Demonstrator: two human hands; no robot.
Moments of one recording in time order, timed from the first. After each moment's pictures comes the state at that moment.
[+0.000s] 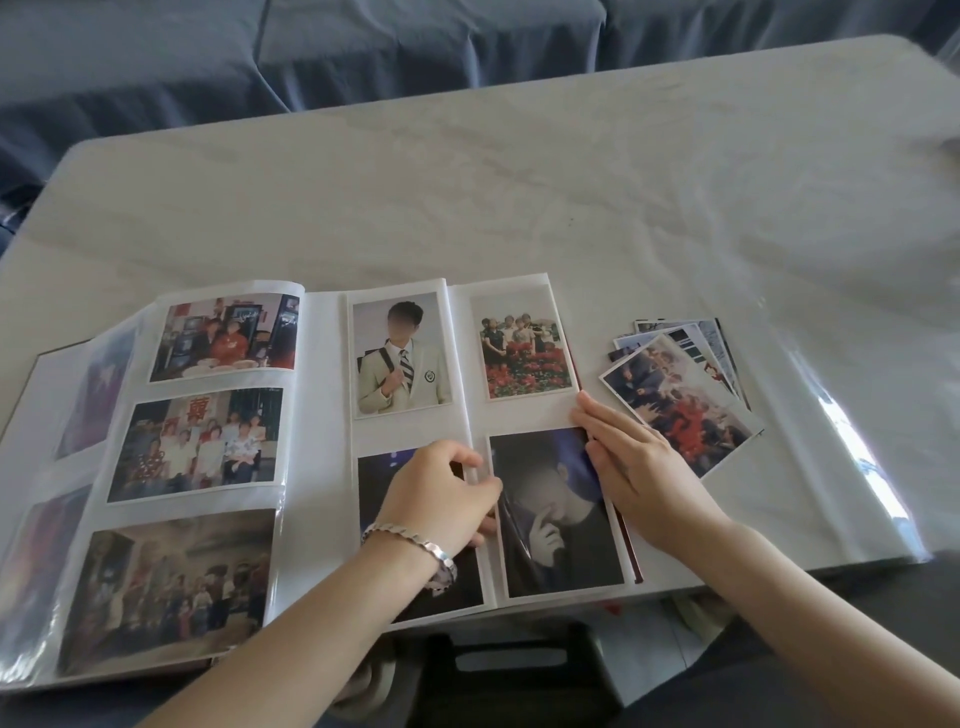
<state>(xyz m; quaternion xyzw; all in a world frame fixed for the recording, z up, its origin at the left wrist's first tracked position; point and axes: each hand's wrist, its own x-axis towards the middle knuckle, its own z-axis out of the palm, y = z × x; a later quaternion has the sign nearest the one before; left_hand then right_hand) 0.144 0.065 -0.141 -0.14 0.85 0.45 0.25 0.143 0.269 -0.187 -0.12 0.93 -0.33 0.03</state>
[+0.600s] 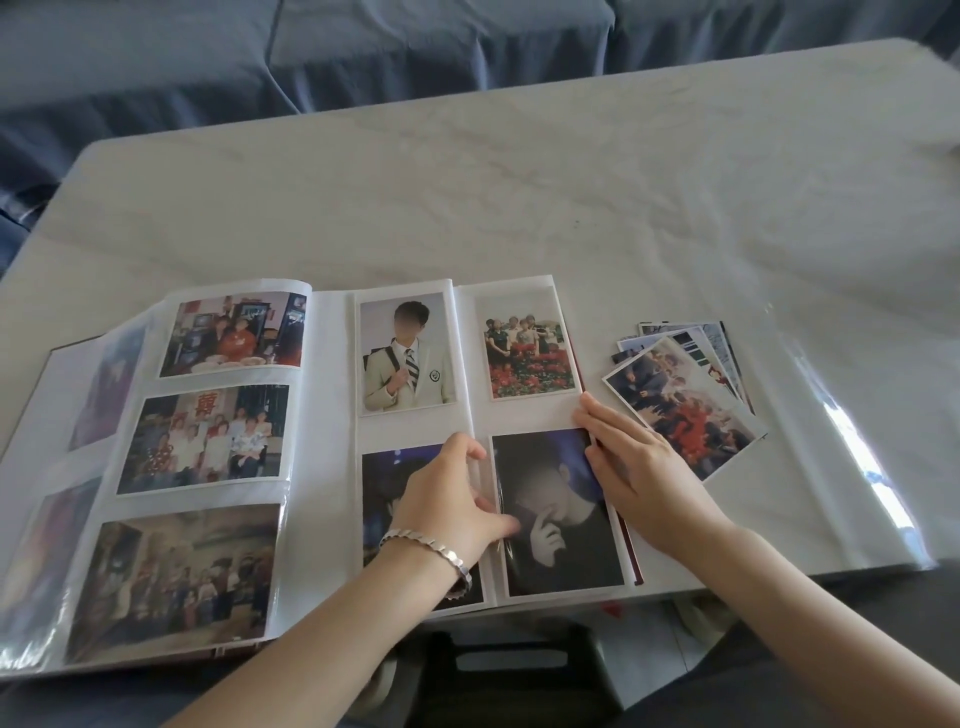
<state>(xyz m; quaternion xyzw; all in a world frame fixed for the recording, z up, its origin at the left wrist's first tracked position) 0.152 0.071 -0.137 -0.07 0.91 0.33 0.24 0.144 0.270 -0.188 -0.11 0.94 -0.33 0.05</state>
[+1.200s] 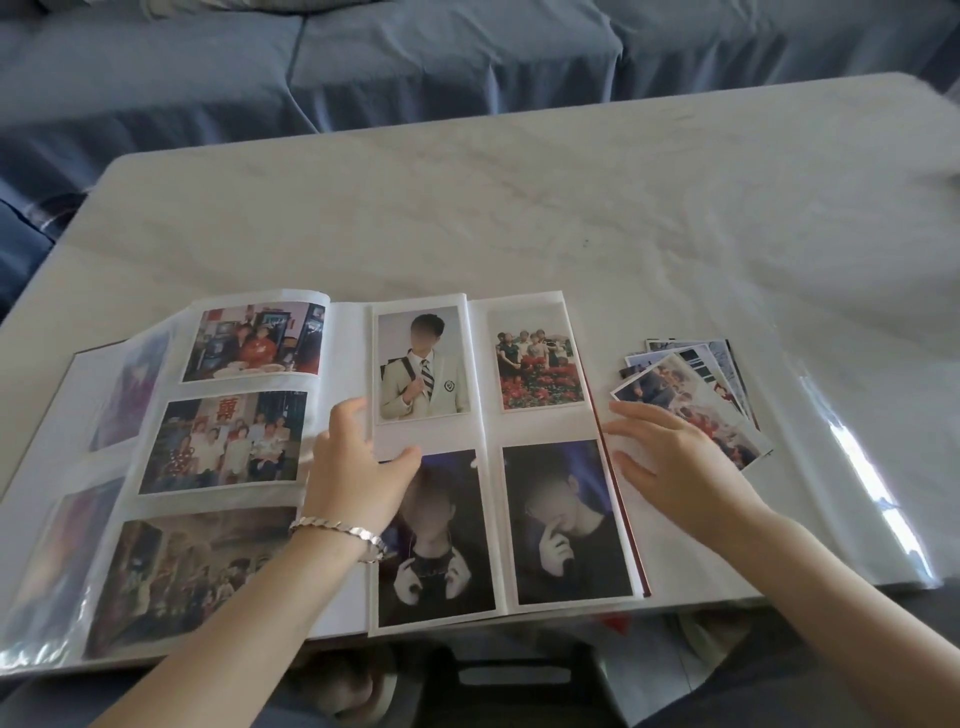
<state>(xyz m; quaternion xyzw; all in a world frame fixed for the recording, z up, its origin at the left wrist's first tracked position) 0.133 0.012 -0.134 -0.20 0.91 0.36 0.04 0.132 0.281 -0.161 -0.10 0.96 -0.25 0.03</state>
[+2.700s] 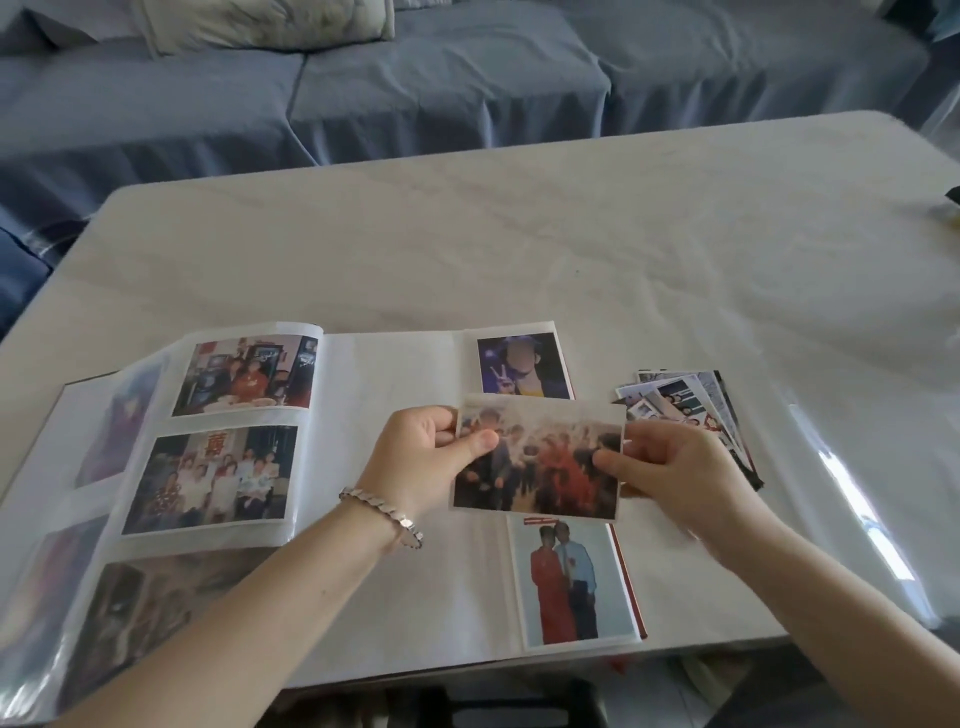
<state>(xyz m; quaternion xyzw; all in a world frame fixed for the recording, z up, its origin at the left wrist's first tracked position) 0.103 0.053 -0.107 -0.06 0.81 0.57 0.12 0.118 0.273 -0.128 0.10 0.79 -0.59 0.13</state>
